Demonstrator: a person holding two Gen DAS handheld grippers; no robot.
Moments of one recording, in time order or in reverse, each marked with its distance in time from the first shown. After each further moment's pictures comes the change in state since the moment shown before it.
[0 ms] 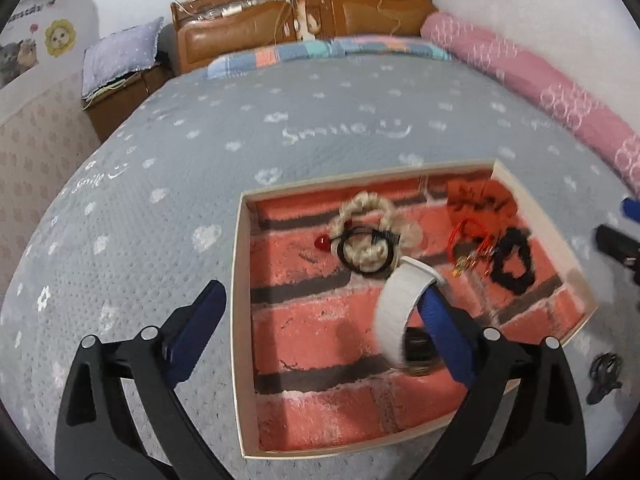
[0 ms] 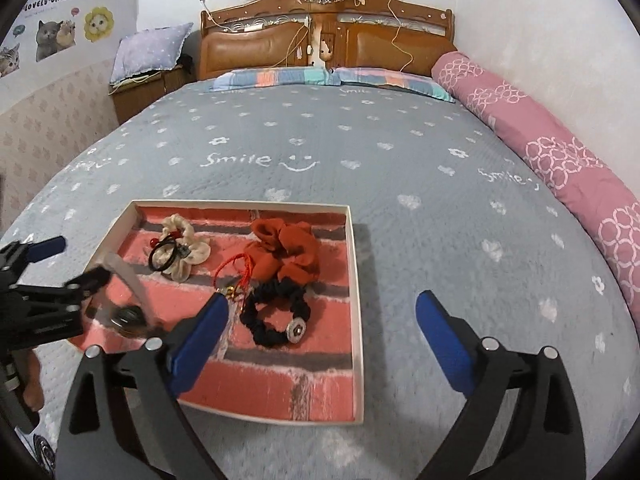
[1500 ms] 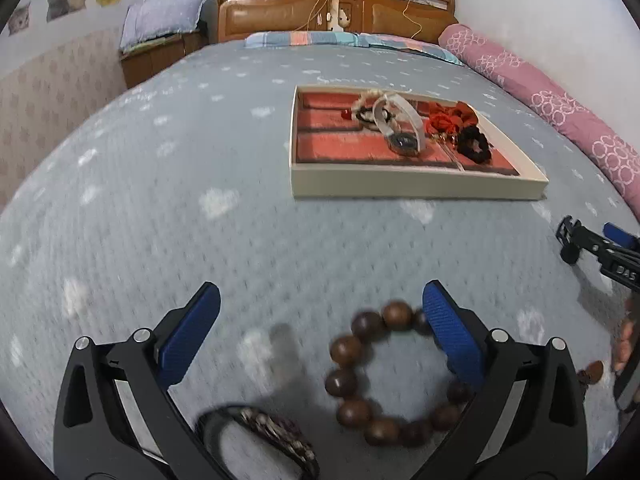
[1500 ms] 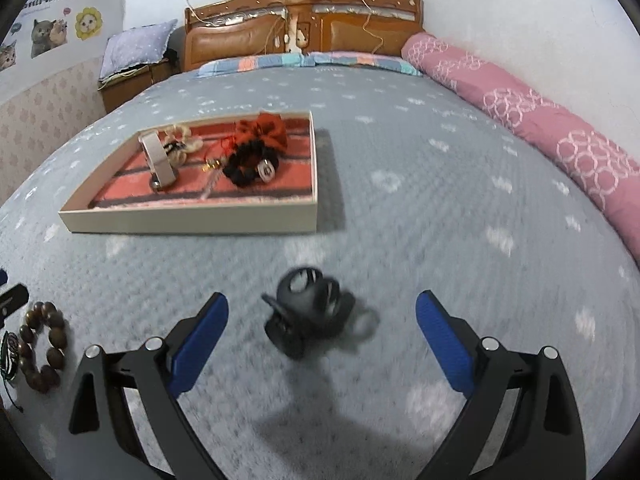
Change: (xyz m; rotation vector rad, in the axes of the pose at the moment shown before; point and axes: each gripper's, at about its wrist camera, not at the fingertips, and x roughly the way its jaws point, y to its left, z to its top) left arm -0.115 0.020 -0.190 -0.174 -0.016 -0.039; right arm -0.056 -0.026 -0.150 0.059 0.015 -0.057
